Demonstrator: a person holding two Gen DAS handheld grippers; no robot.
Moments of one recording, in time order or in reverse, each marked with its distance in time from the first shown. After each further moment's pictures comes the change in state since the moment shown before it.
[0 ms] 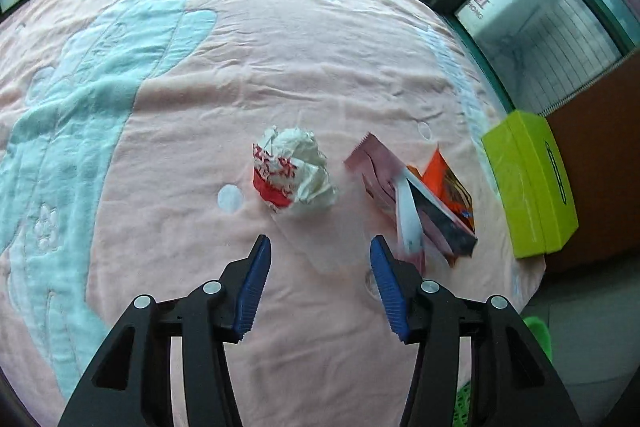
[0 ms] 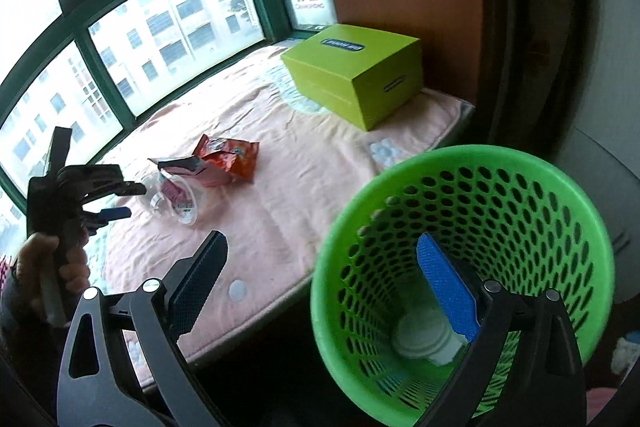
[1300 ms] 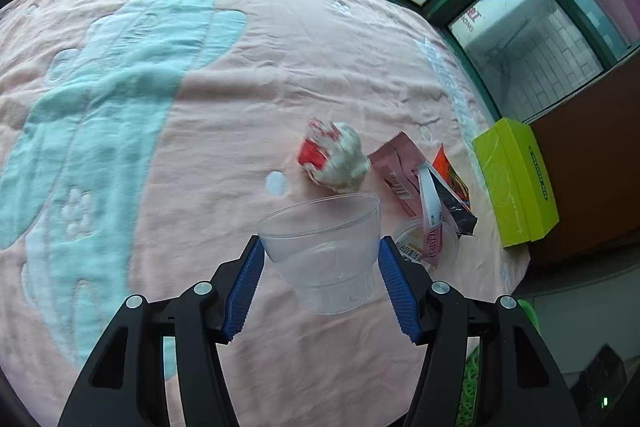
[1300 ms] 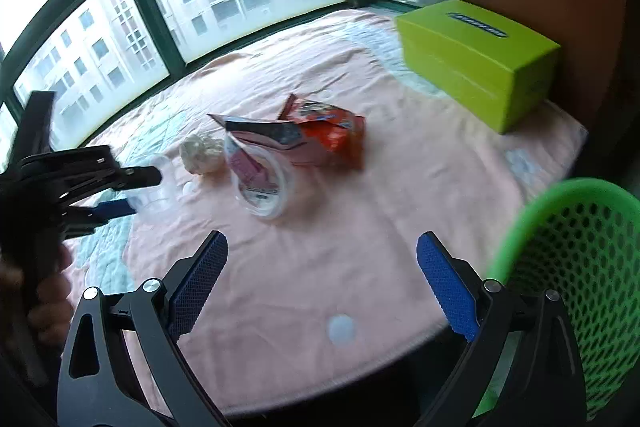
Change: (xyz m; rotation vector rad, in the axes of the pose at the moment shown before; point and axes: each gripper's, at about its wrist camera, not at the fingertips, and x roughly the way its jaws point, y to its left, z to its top) left arm -0.039 0.049 -0.015 -0.015 -0.023 -0.072; right arm 0.084 0.109 0.006 -0.183 0.105 0.139
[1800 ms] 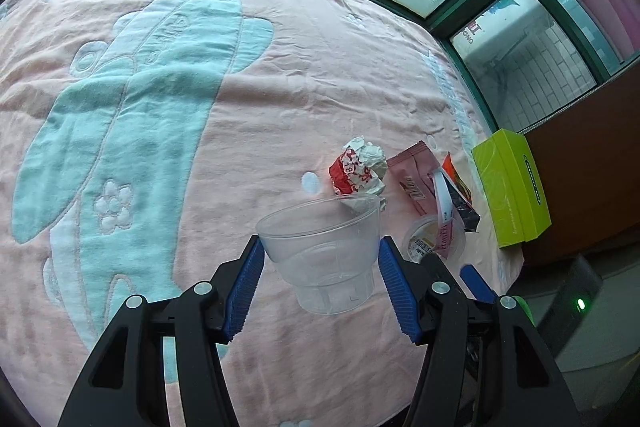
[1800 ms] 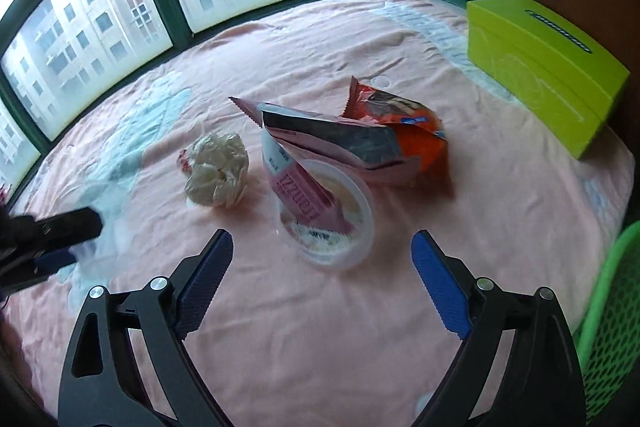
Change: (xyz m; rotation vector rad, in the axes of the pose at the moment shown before) left arm -0.020 0.032 -0.004 -0.020 -0.012 -0.029; right arm 0.084 0.051 0.027 -0.040 0.072 -0.041
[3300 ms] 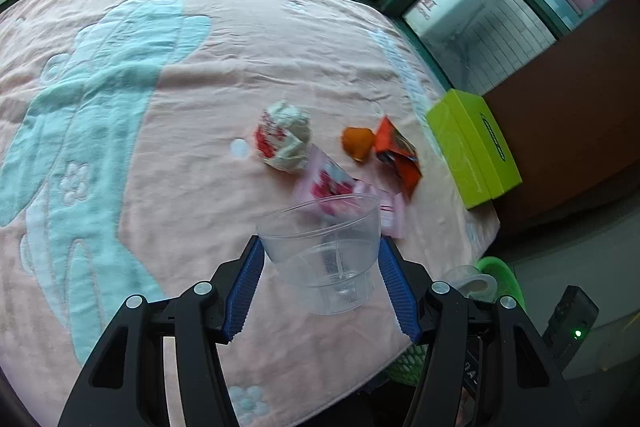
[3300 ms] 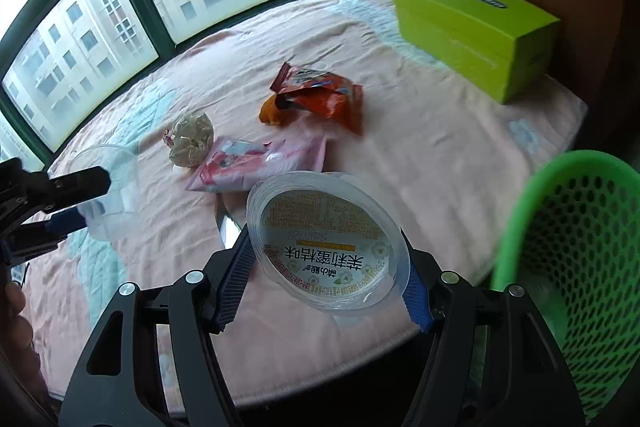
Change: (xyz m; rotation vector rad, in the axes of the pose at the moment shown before) left arm -0.013 -0.058 -0.040 0.124 0.019 -0.075; right arm -0.086 -0.061 -0.054 0.090 -0.023 -0.006
